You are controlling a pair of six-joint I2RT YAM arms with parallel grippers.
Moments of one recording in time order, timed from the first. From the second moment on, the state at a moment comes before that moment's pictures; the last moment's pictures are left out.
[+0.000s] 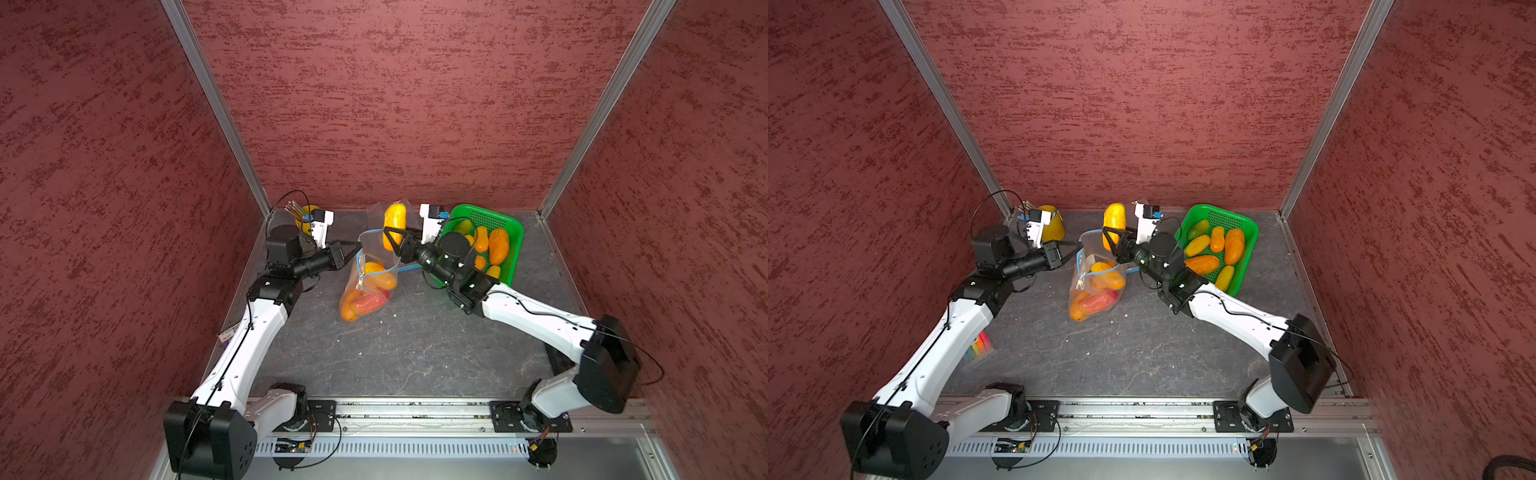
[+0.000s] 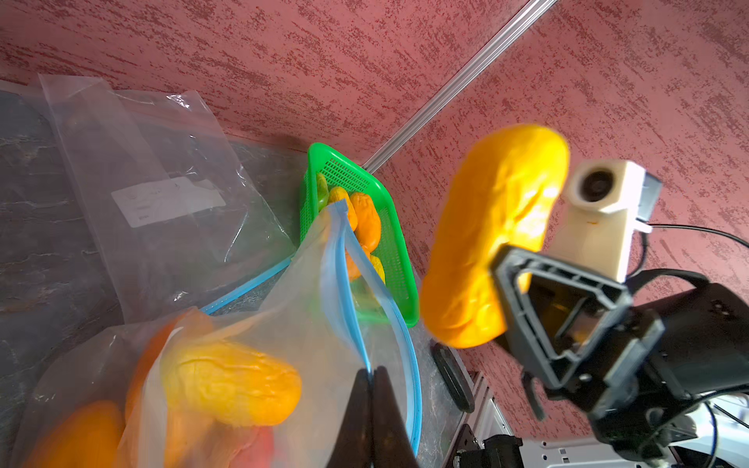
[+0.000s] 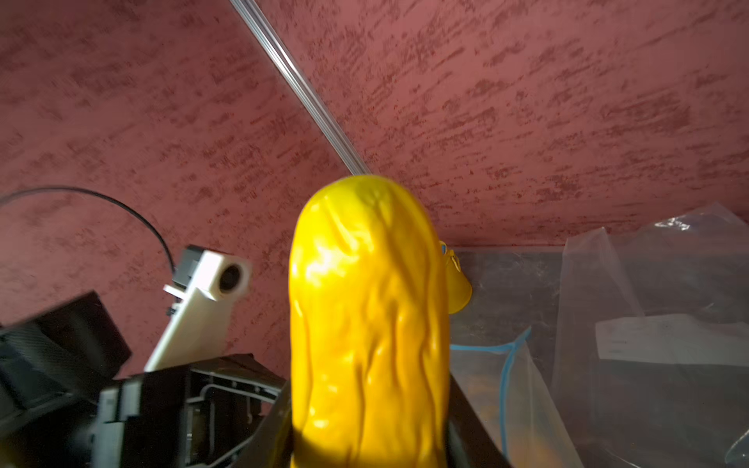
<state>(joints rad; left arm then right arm) -0.11 1.11 0.97 -0.16 0.78 -0.57 0.78 1.56 1.15 0.42 0.00 0.62</state>
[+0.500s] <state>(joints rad) -0.11 1.11 0.97 -0.16 0.78 -0.57 0.78 1.49 1.15 0.34 0.01 0.53</state>
